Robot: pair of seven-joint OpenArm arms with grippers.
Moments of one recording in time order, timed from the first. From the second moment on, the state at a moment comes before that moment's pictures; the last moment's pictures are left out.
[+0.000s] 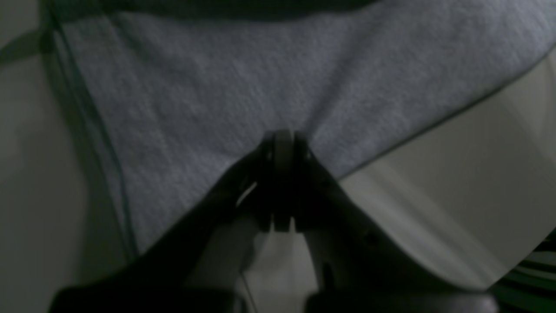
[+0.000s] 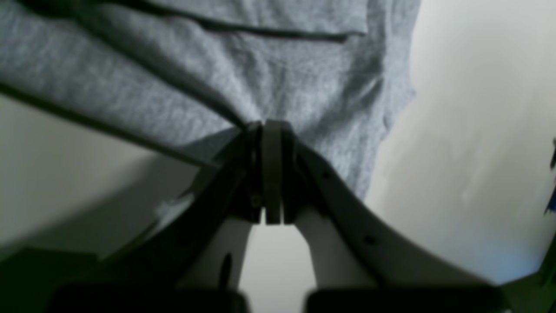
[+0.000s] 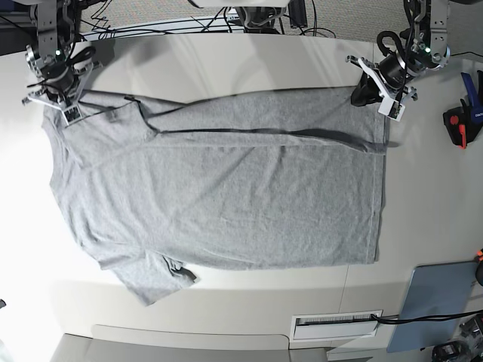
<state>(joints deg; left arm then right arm) 27.6 -23.8 -6.6 90.4 -27.0 -29.8 24.8 -31.6 30.2 14.2 97.7 -3.0 17.1 -37.7</state>
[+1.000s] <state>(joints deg) 40.7 -23.8 -10.0 95.9 -27.6 -33.4 25.2 -43.9 30.3 21.2 105.0 -5.8 18.2 -37.0</state>
